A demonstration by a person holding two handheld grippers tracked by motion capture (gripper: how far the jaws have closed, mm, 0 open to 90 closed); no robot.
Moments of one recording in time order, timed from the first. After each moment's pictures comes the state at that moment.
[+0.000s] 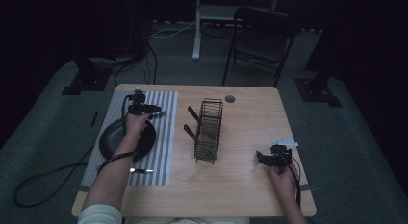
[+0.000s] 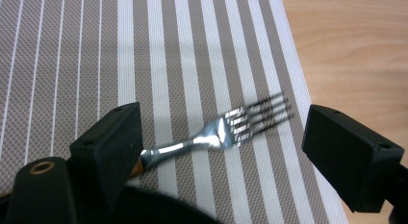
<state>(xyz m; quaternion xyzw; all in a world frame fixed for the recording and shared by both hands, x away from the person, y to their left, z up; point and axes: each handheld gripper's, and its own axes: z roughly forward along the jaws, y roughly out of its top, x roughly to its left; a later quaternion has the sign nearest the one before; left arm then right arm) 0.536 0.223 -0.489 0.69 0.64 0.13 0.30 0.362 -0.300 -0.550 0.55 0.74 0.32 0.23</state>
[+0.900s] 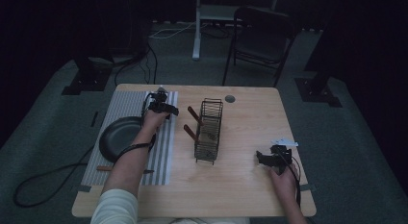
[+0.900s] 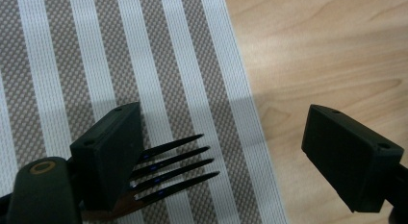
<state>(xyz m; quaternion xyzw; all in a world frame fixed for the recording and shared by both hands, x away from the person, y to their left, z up) 0.568 0.163 -0.513 0.76 0.60 0.06 0.24 0.362 -0.300 -0.550 0.55 0.74 0.32 0.23</state>
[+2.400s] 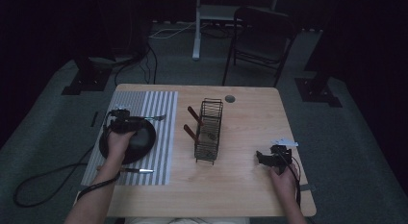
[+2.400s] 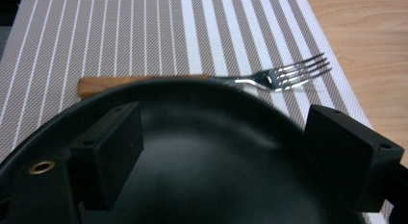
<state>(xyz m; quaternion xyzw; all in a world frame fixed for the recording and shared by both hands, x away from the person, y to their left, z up) 0.441 0.267 -0.488 0.69 0.62 0.21 0.31 0.362 -0.300 -0.550 0.55 0.74 0.32 0.23</state>
